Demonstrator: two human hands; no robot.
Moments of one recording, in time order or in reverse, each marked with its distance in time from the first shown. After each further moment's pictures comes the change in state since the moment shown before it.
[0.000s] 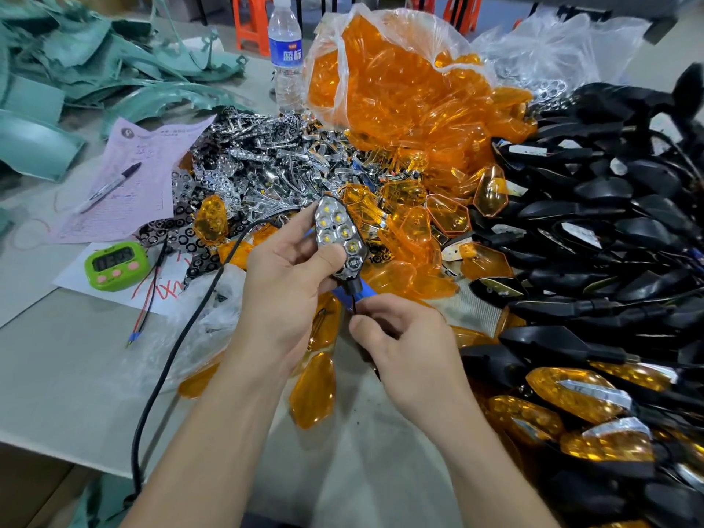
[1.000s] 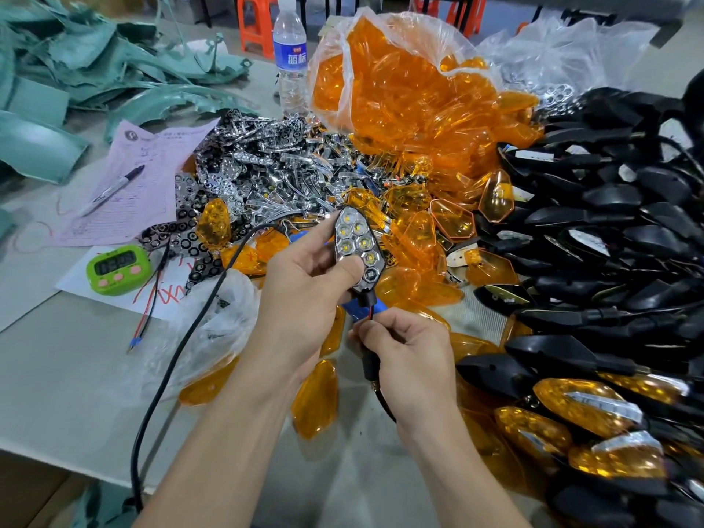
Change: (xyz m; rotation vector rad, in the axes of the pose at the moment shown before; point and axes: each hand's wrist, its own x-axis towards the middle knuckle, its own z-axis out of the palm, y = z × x) left_hand -0.002 0.000 0.009 0.060 -0.004 -0.037; right_hand 0.005 0.006 0.022 0.356 0.104 0.130
